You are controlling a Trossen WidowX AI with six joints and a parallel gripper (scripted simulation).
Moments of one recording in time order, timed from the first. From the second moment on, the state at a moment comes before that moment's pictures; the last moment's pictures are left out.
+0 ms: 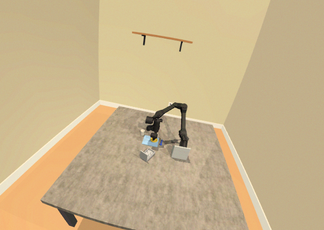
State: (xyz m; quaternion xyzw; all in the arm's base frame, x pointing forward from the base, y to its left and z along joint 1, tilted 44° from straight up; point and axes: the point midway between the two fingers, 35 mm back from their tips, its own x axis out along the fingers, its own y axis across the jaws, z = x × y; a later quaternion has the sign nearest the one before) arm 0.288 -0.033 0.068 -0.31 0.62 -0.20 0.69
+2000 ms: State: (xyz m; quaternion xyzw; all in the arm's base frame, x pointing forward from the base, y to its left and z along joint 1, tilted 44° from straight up) arm 0.297 -0.003 0.092 -0.32 0.62 -0.19 0.69
